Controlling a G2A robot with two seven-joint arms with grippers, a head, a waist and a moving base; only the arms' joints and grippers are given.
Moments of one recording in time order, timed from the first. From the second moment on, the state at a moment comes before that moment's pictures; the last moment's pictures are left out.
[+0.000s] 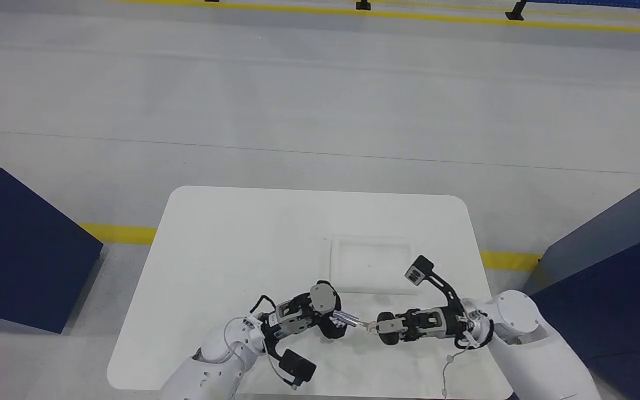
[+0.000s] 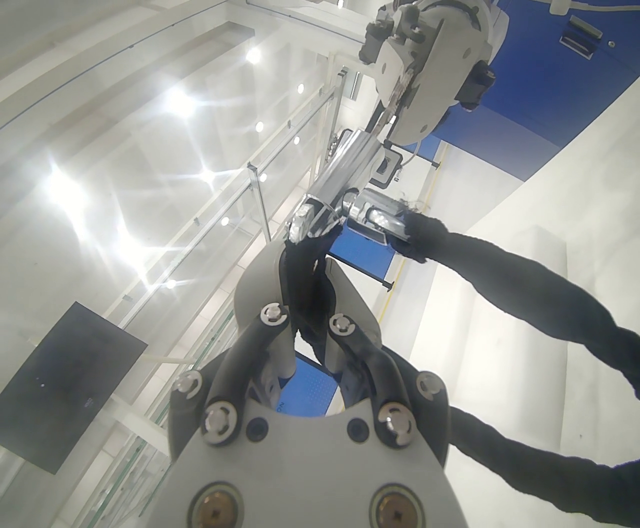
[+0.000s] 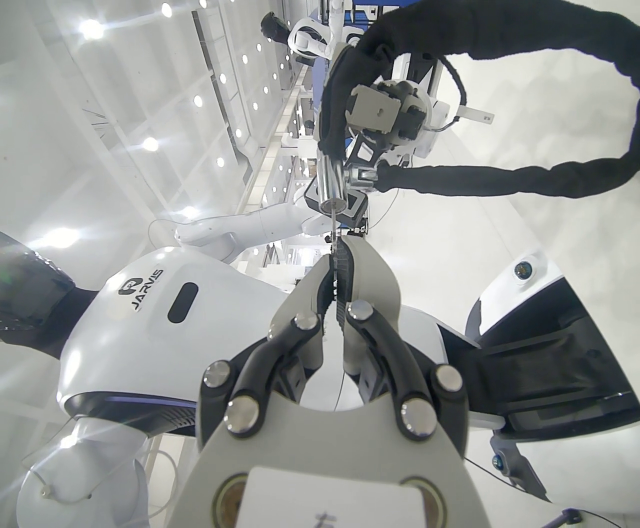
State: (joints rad) left arm 1.16 -1.31 -0.93 -1.18 2.26 0.47 1.05; right arm -1.27 -0.92 1.25 -1.49 0.64 -0.21 1.40
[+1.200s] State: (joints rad) left arm 1.17 -1.29 -0.96 -1.24 2.50 0.61 0.86; right arm -1.22 -0.94 1.19 -1.39 0.74 0.05 1.34
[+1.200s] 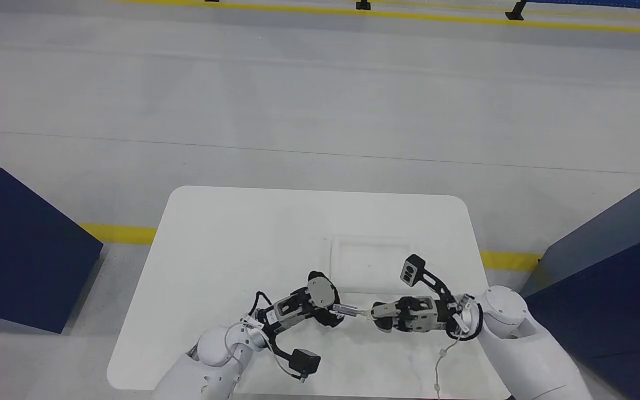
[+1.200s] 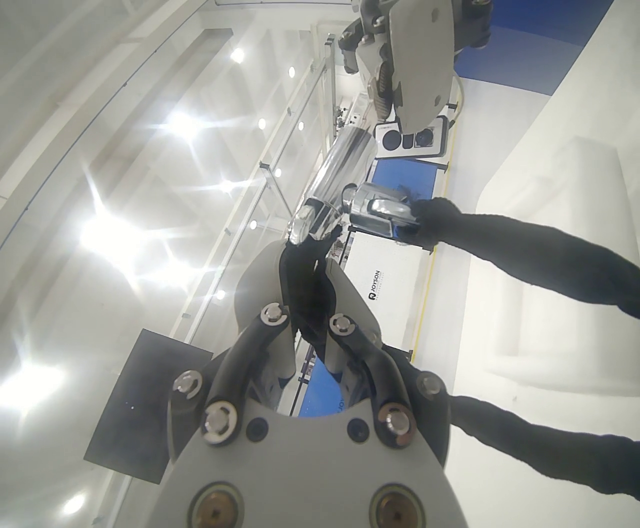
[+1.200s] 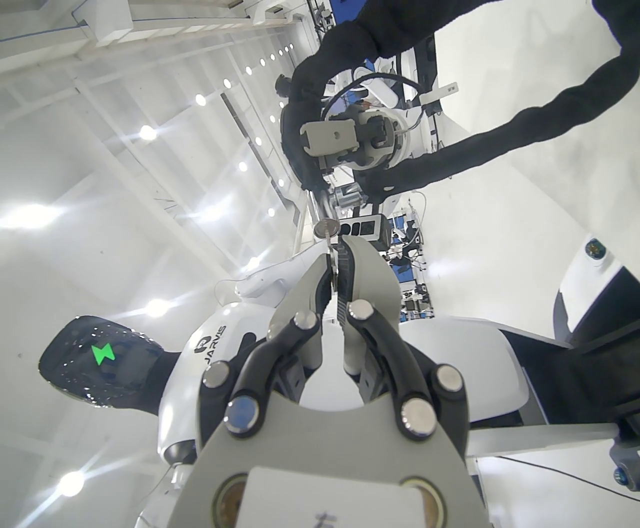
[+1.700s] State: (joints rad) left arm 1.17 -1.29 -0.96 -1.24 2.54 0.62 0.83; right arm -1.19 -0.95 1.16 -1.35 0.77 0.15 1.36
